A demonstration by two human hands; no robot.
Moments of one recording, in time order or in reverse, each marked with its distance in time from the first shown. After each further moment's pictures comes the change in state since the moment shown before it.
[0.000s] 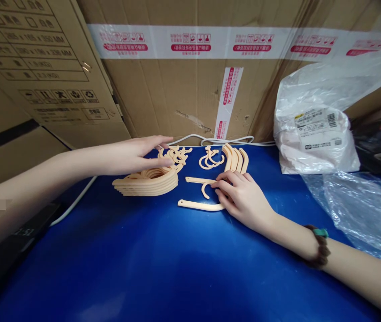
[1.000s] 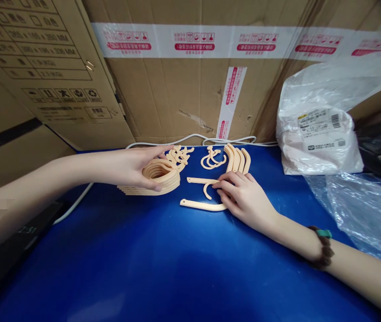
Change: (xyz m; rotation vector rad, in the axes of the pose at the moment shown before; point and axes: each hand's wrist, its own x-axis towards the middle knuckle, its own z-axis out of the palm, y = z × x) left_hand -0.016 -0.007 0.011 0.117 -0.031 0.194; right_hand 0.001 -0.001 -0.003 0.036 -0.054 0.018
